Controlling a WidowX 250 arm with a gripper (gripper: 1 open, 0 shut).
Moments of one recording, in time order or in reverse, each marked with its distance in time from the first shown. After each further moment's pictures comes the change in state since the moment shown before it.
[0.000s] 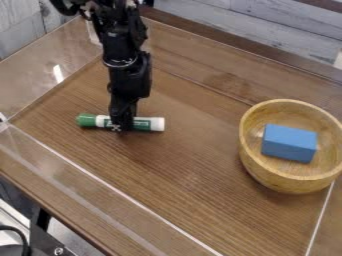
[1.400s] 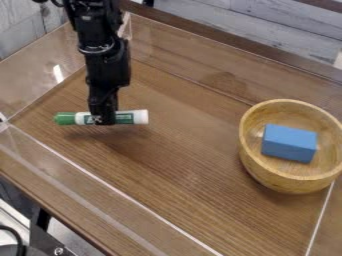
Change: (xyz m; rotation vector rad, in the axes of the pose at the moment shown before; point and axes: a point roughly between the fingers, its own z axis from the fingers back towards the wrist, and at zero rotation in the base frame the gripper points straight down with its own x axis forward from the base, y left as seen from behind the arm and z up) arm -0.022 -0.011 0.019 -0.065 -0.024 0.078
